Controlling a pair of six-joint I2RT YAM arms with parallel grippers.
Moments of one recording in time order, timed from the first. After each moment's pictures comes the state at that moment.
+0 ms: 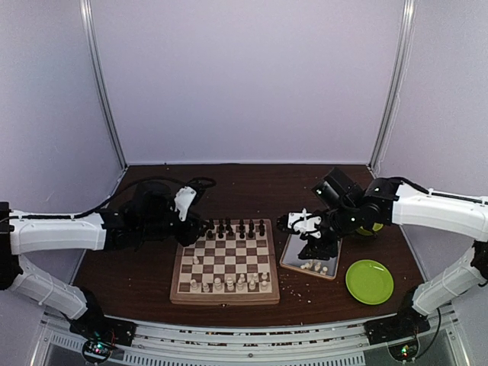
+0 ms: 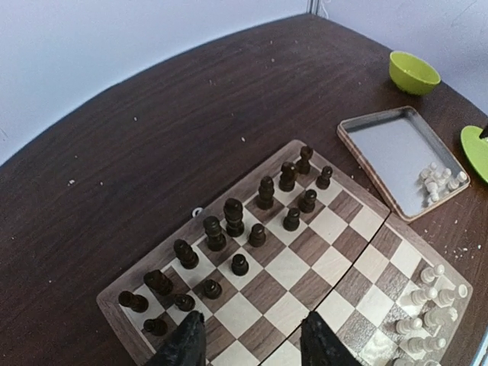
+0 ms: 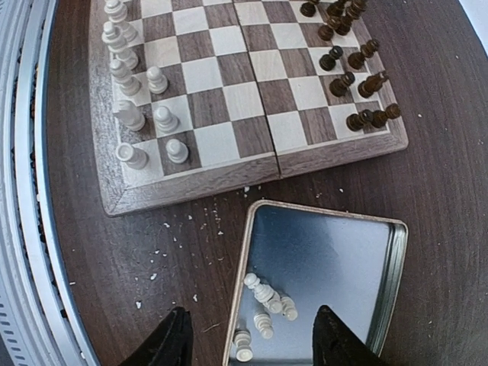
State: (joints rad) left arm -0.82 1.28 0.71 0.04 -0.05 -0.07; right arm 0.86 1.36 1.06 -0.74 -0.13 -0.52
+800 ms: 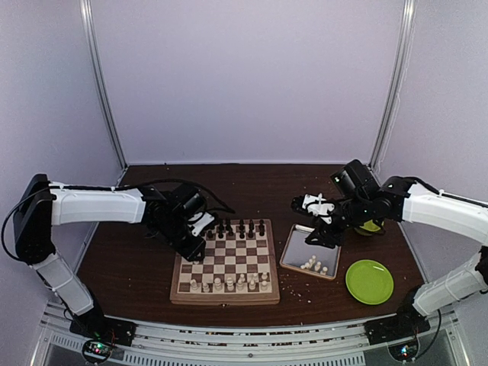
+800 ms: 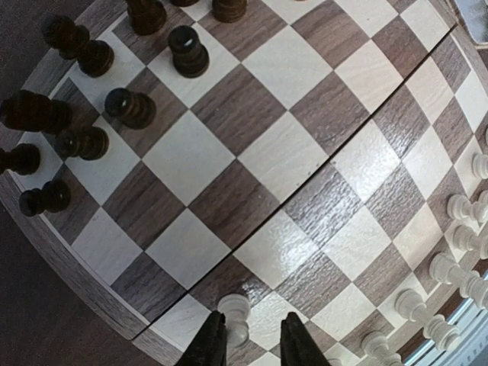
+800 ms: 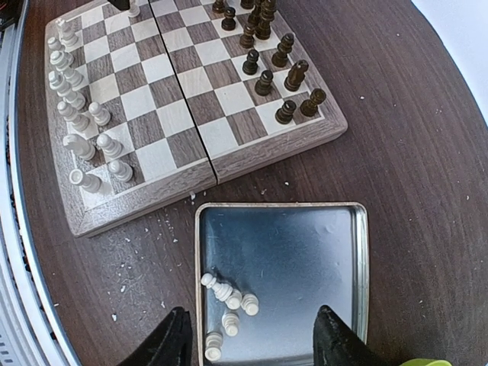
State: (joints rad) left arm -0.82 1.63 1.08 -0.69 0.07 -0.11; right arm 0.71 1.29 0.99 -0.64 -0.18 -0.47
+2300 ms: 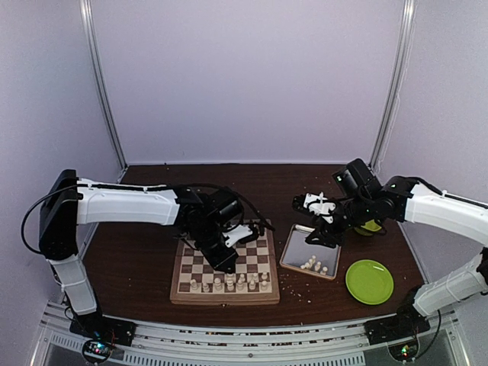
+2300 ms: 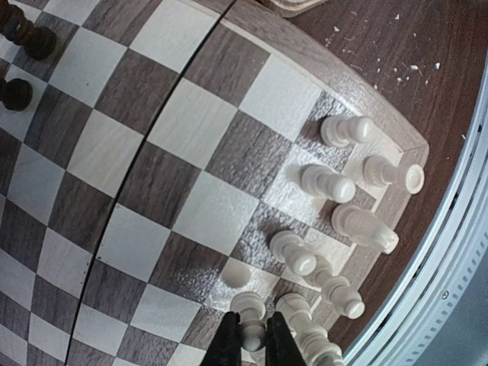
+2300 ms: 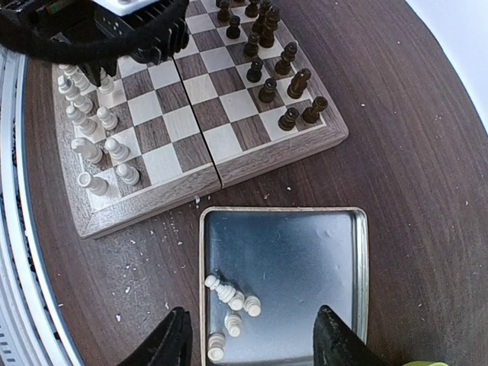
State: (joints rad) left arm -1.00 1.82 1.33 -0.78 0.22 -0.03; right arm 0.70 1.27 0.99 -0.64 -0.19 -0.47
